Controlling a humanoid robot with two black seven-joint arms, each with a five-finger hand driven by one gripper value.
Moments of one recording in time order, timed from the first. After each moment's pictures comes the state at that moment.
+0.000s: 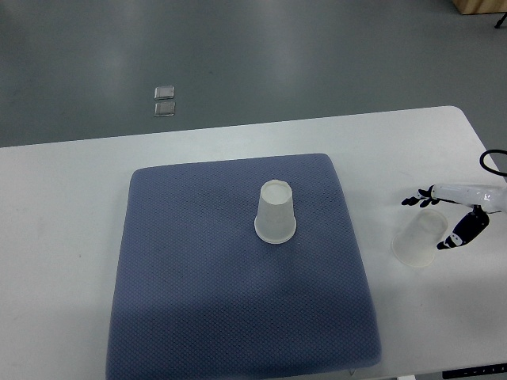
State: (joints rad) left arm 0.05 0.00 -0.20 -0.09 0.12 -0.17 0.06; right arm 0.67 -0.99 0.34 1.36 -1.40 0.22 0.17
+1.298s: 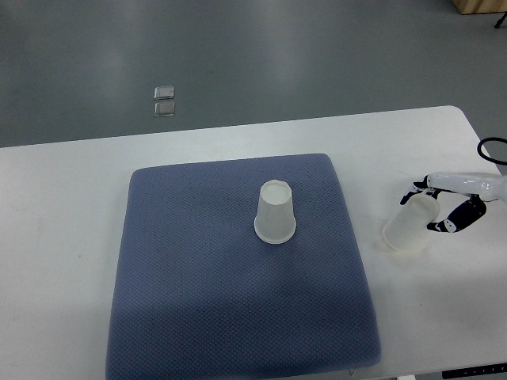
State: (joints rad) left arm 0.05 0.00 -0.20 -0.09 0.12 -0.17 0.06; right arm 0.75 -1.00 0.34 1.36 -1.40 0.25 0.23
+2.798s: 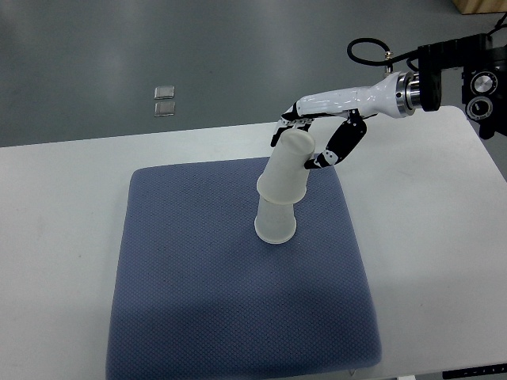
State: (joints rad) left arm 0.05 0.00 -0.20 -0.09 0.12 -0.17 0.06; right arm 1.20 -0.63 0.36 1.33 -1.24 0.56 0.14
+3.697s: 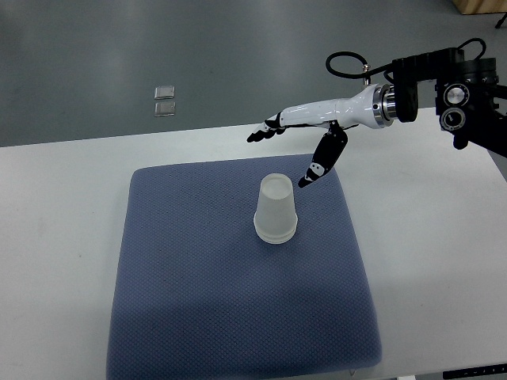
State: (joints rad) left arm 0.05 0.00 -0.20 -0.09 0.12 -0.17 0.06; right arm 1.18 -0.56 0.36 1.31 -1.22 0.54 0.08
